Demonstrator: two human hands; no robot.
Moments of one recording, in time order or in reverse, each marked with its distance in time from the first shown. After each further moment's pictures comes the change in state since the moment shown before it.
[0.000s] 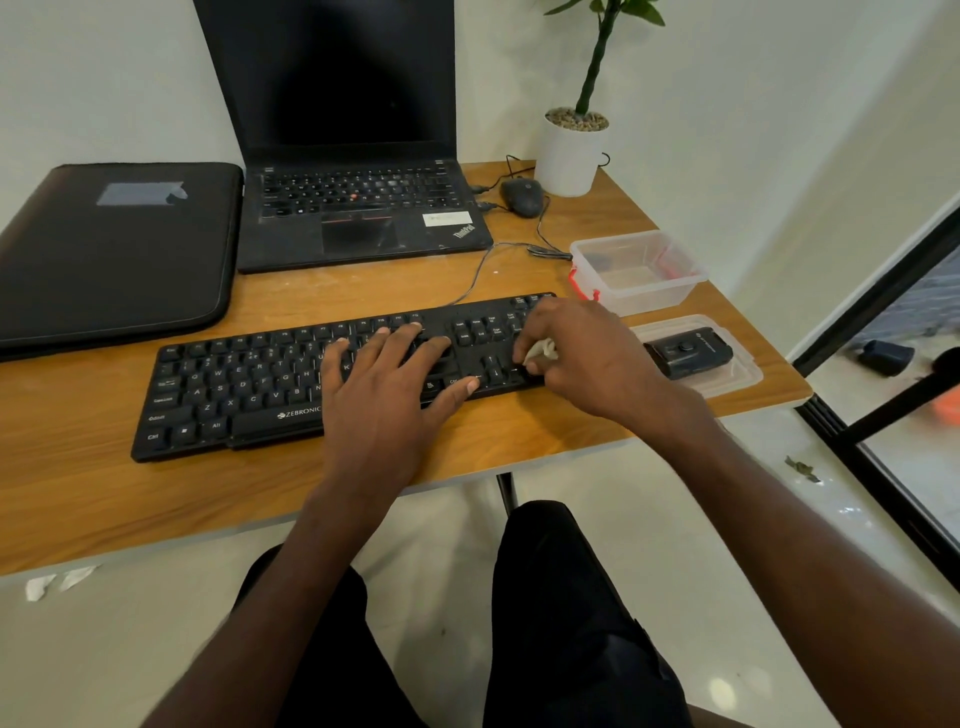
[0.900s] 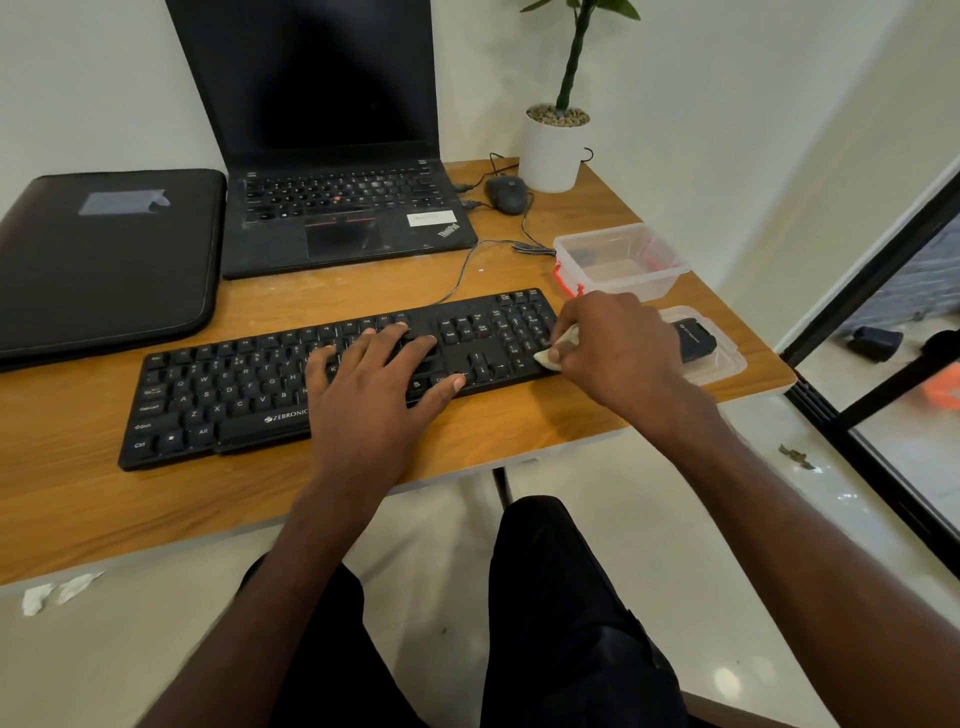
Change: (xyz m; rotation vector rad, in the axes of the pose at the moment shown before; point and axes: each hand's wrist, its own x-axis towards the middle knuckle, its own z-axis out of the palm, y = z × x) left_hand 0.000 0.001 0.000 -0.011 -0.022 -0.017; right_hand -0.014 0.014 -0.008 -0.144 0.065 0.242
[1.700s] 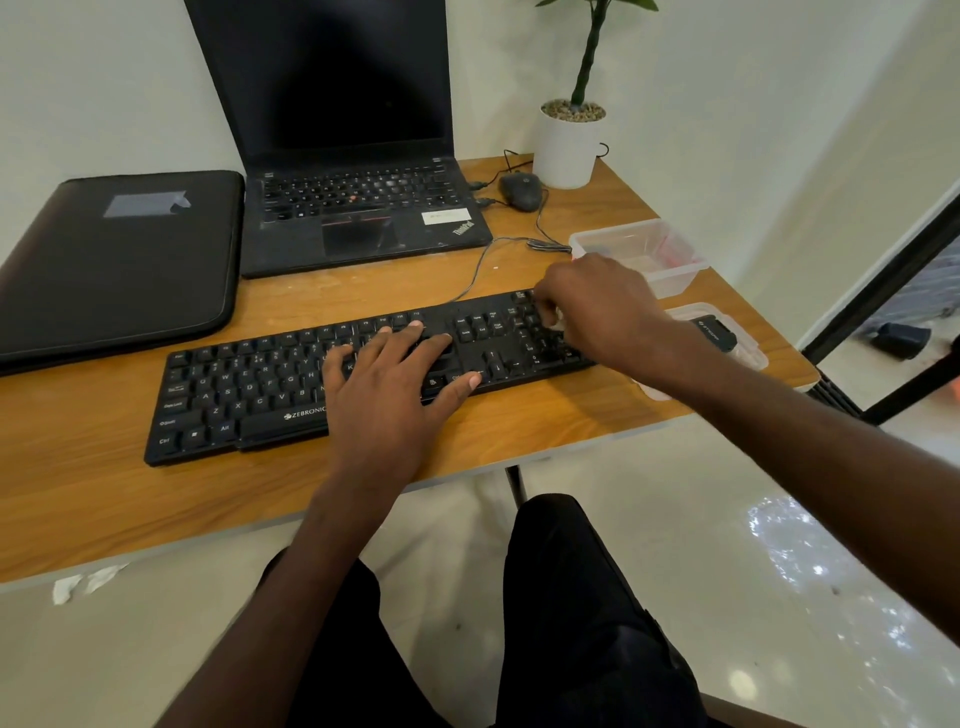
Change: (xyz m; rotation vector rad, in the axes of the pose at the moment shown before) left_hand 0.001 -0.001 -0.002 -0.023 -0.010 -0.014; right_hand 0.047 -0.005 0.000 -0.178 0.029 -0.401
